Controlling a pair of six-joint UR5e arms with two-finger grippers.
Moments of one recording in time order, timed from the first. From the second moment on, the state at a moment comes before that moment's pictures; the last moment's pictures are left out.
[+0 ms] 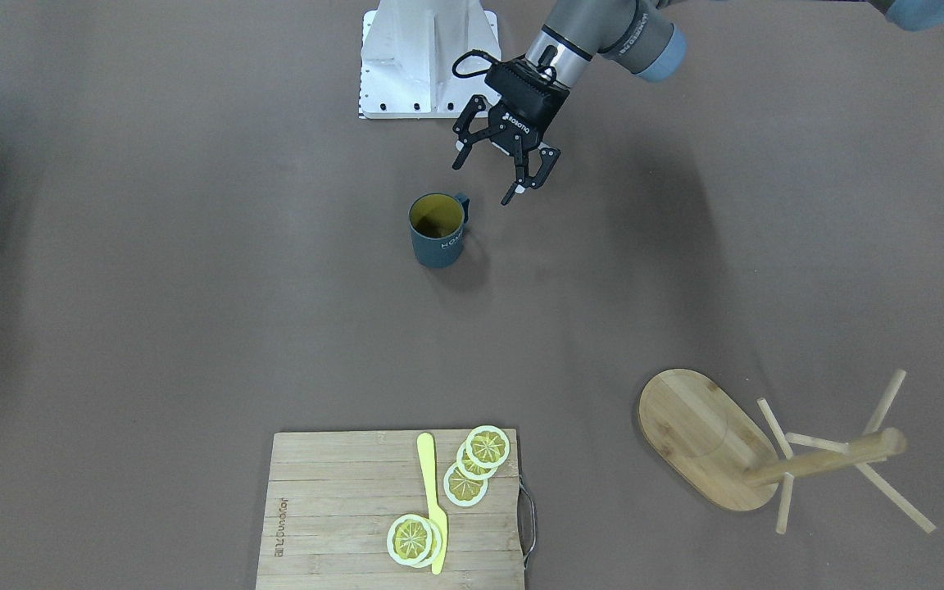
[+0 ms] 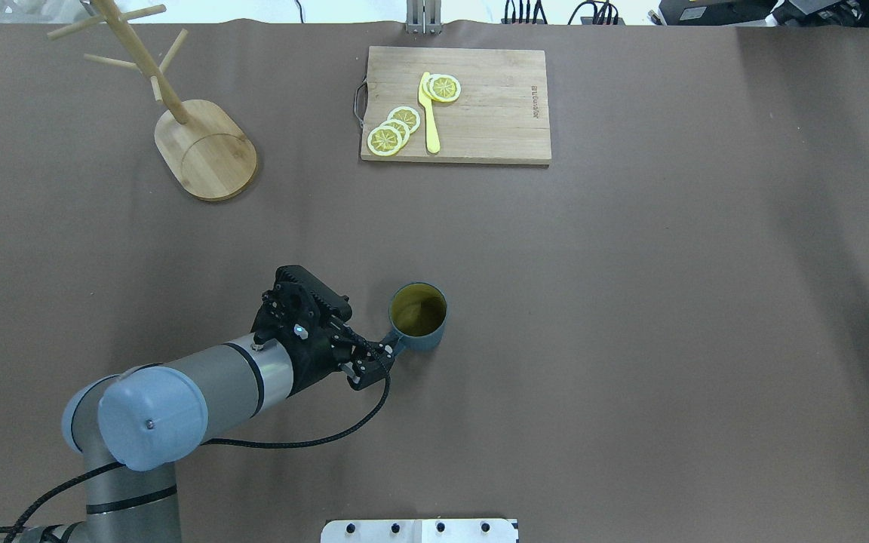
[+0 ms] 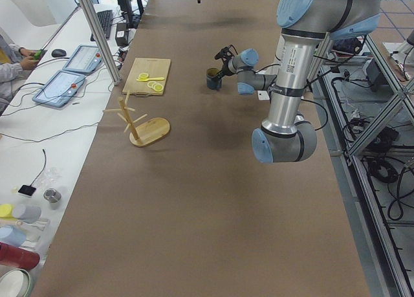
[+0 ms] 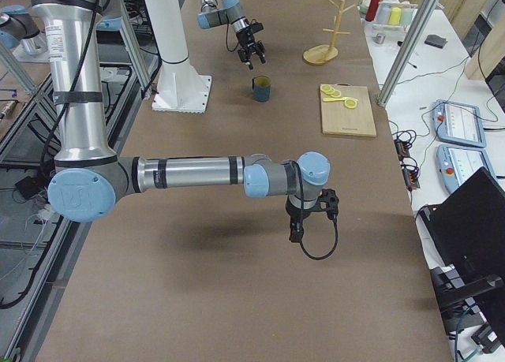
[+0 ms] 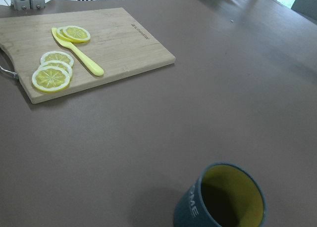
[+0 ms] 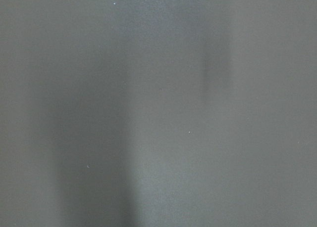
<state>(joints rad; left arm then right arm) -0.26 -1.93 -1.87 -2.31 -1.31 -0.72 1.41 -1.52 1.57 -1.54 2.31 0.14</state>
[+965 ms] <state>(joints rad) -0.22 -1.98 -1.79 -2.30 -1.27 -0.69 1.42 -1.51 1.53 -1.54 2.30 0.11</state>
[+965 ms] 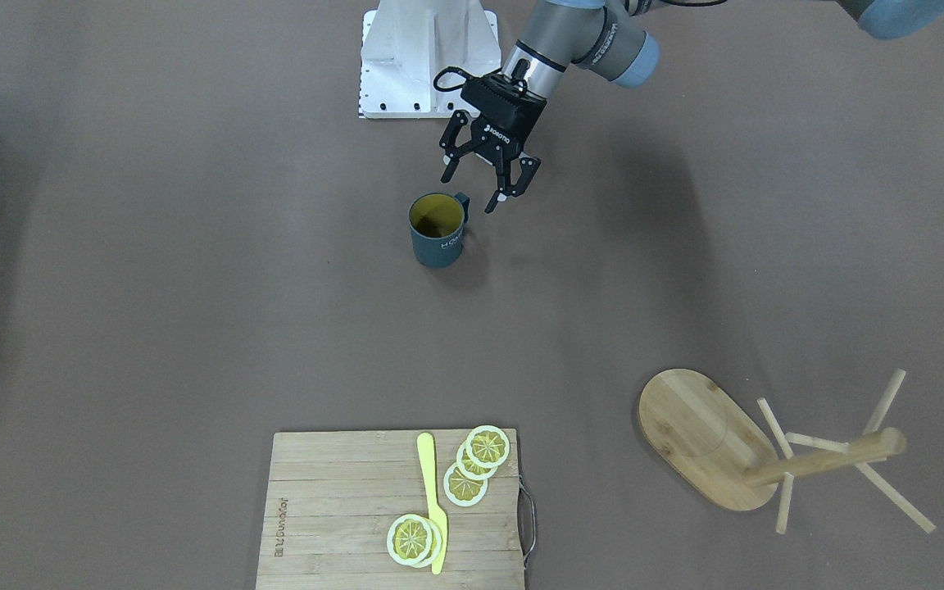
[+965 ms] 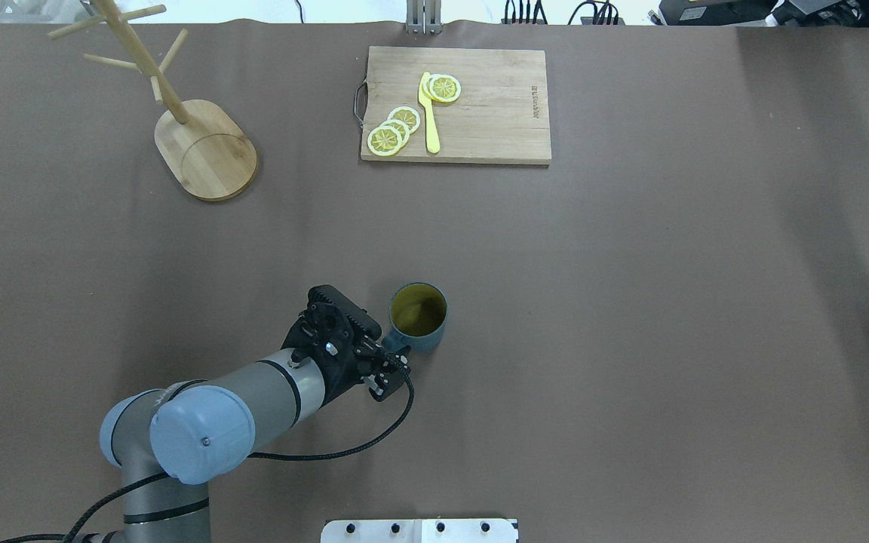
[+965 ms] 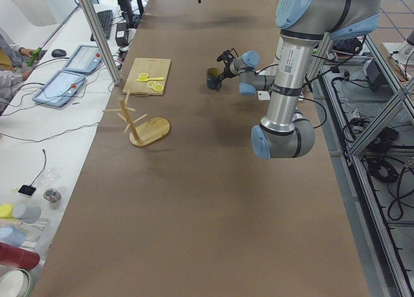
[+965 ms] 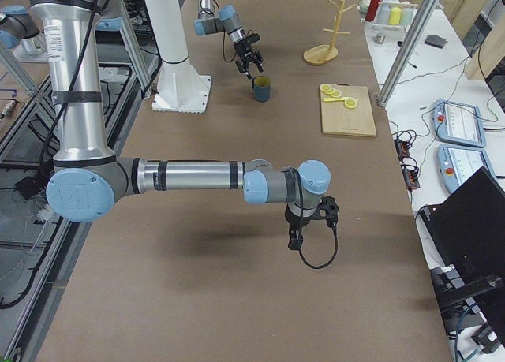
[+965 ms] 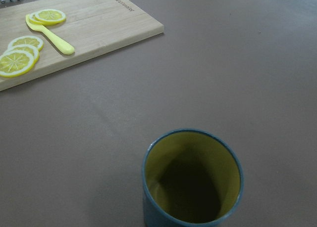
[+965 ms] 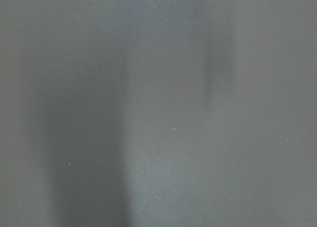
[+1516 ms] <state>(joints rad) -0.22 -2.00 -1.77 -2.30 -1.28 -0.69 1.42 -1.51 1.52 -1.54 2.31 0.11</state>
